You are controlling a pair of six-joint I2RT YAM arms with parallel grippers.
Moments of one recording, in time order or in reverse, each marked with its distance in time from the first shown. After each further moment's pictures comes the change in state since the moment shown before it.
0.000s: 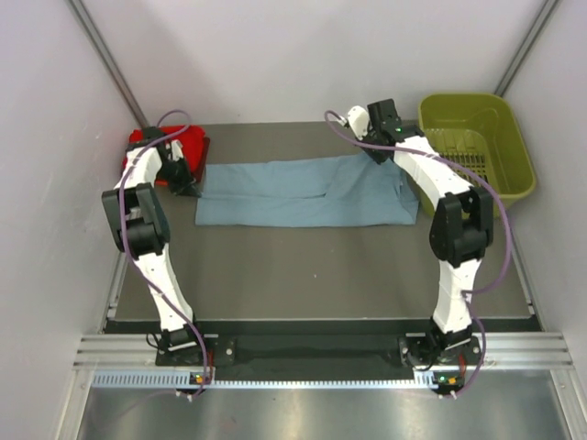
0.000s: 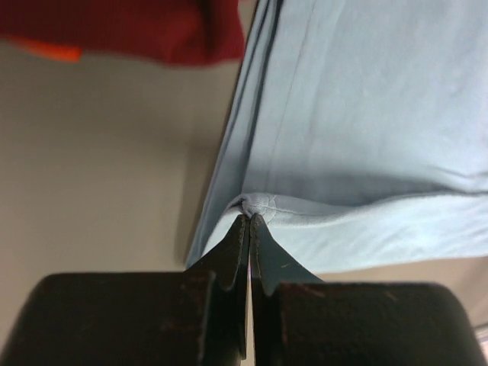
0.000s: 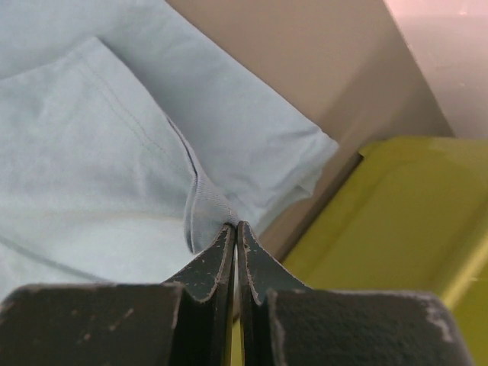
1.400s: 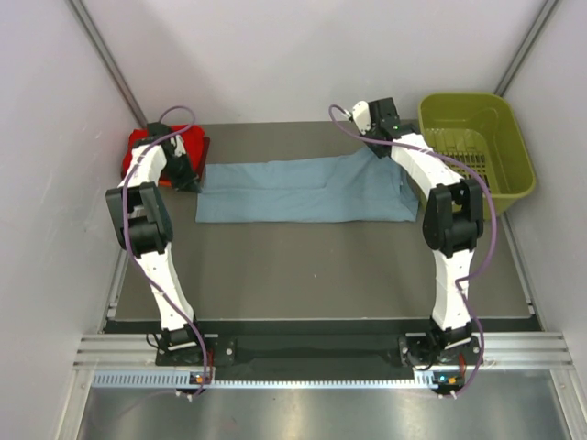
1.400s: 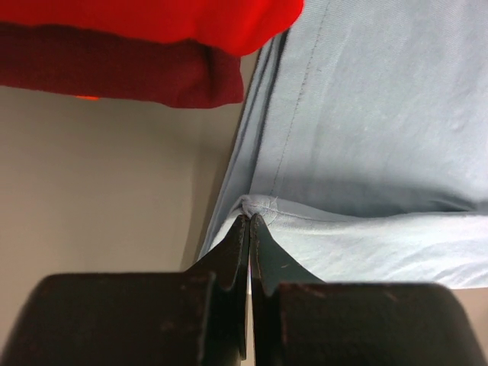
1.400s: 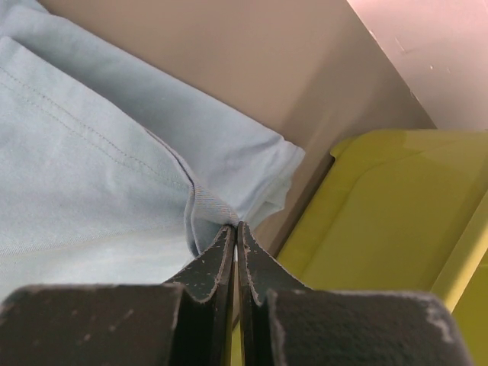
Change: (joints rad) left arm -0.031 0.026 0.039 0.043 -0.091 -0.026; right arm -0.032 0.141 0.093 0.082 0.091 0.034
